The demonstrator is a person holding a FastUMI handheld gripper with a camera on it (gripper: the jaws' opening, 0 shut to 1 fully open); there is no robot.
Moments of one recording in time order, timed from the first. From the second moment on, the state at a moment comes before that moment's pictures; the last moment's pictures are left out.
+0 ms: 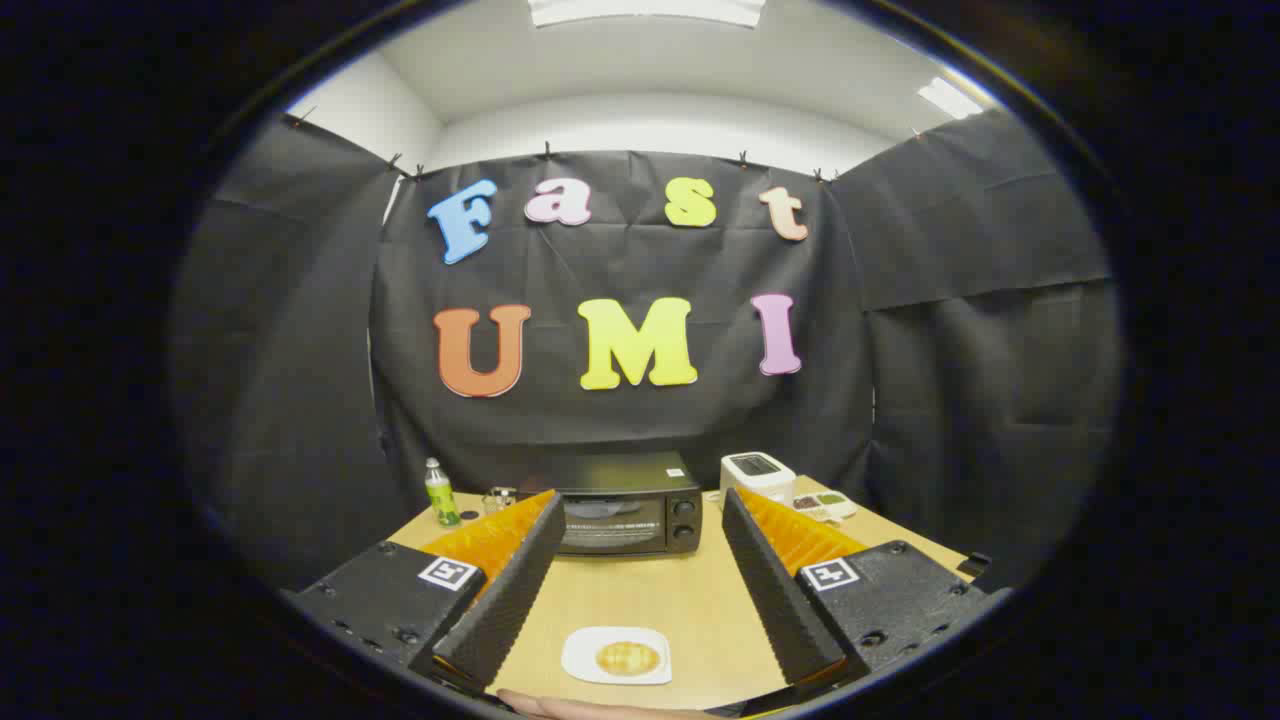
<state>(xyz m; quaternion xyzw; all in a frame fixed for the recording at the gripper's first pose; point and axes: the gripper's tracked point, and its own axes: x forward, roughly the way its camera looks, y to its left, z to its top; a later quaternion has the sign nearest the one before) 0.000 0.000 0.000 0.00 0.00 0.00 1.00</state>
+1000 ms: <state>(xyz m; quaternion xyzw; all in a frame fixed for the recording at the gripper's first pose) 0.023 0.017 -0.014 -0.01 -0.02 0.03 1.00</state>
